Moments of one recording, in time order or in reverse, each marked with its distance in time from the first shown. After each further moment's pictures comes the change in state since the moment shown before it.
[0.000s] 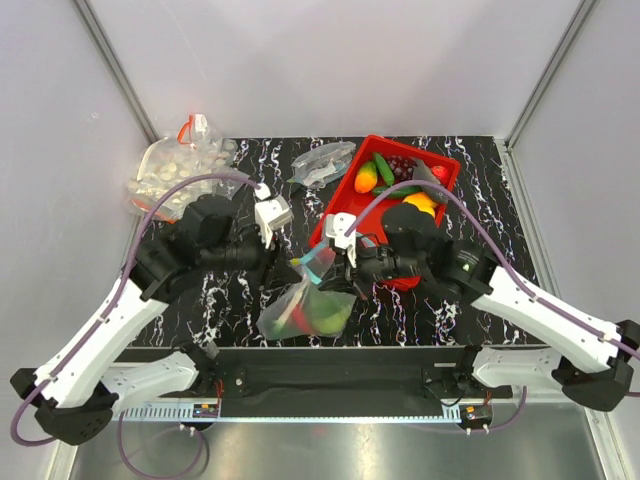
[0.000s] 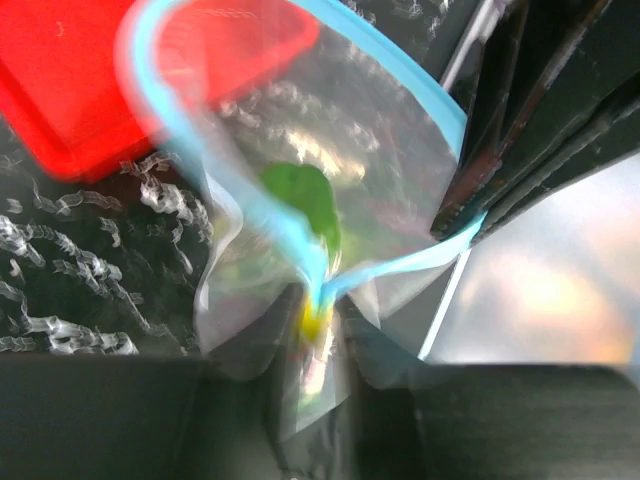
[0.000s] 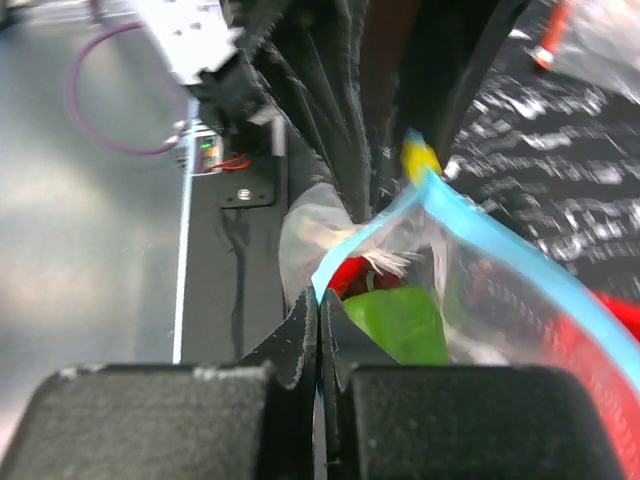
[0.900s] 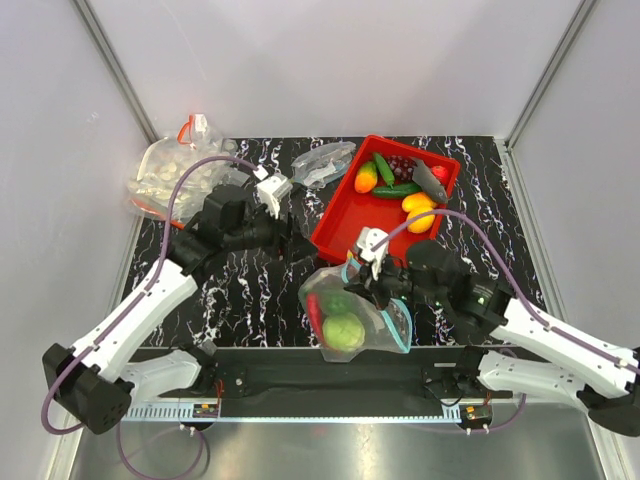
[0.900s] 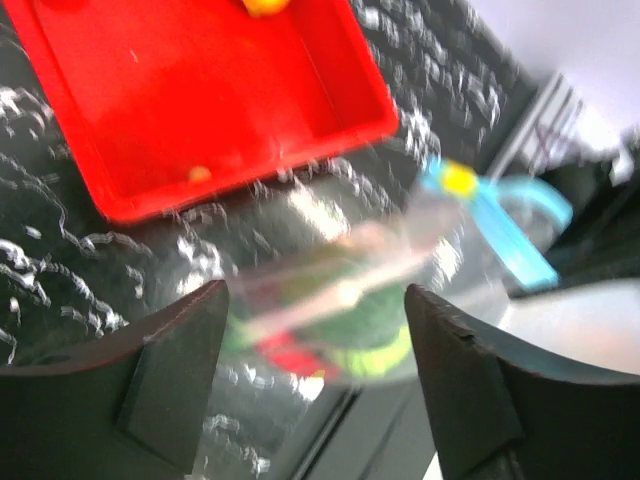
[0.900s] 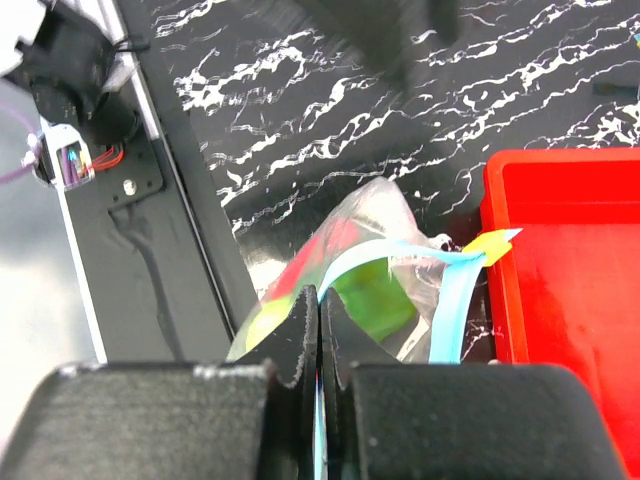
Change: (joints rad) left arm 0.166 0.122 -0.201 0.410 0.037 -0.185; right arm 0.010 -0.240 -0.349 0.146 0.374 0.163
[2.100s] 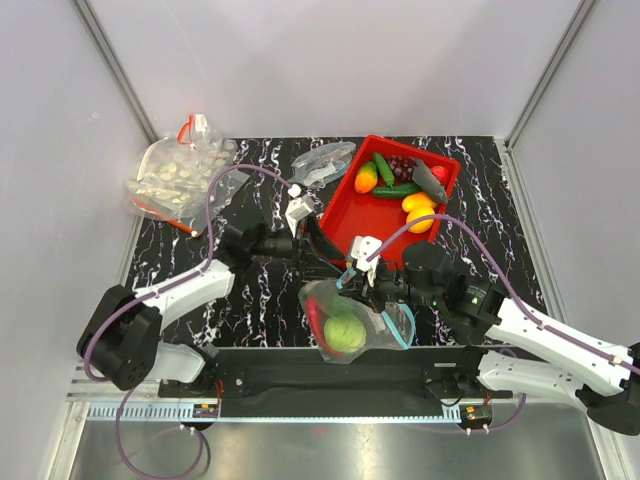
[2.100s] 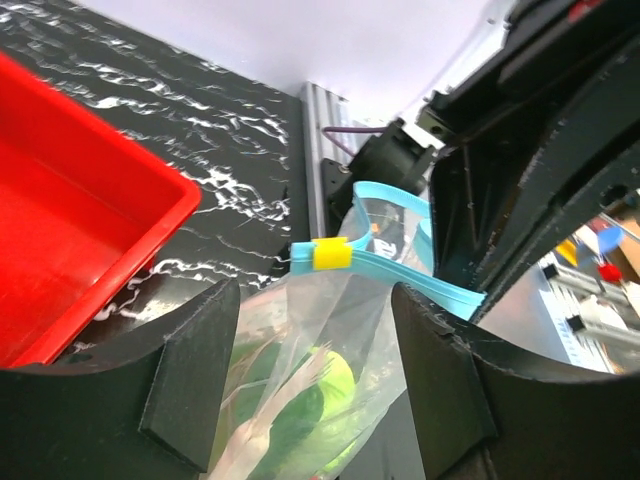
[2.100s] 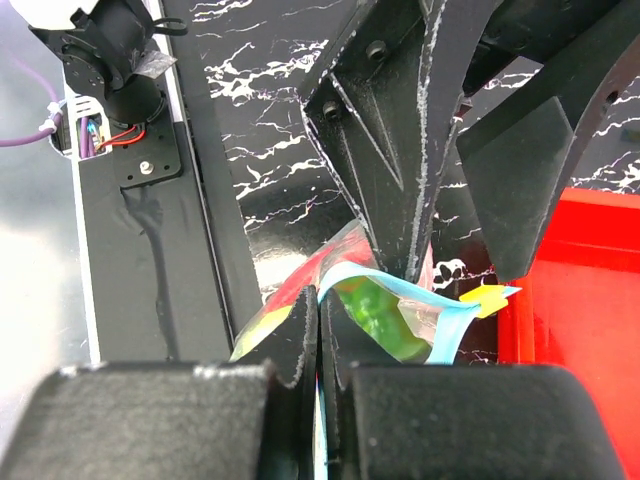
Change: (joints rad) left arm -0.015 0.256 -0.341 1.085 0.578 -0.254; right arm 0.000 -0.018 -0.071 0.076 -0.103 -0.100
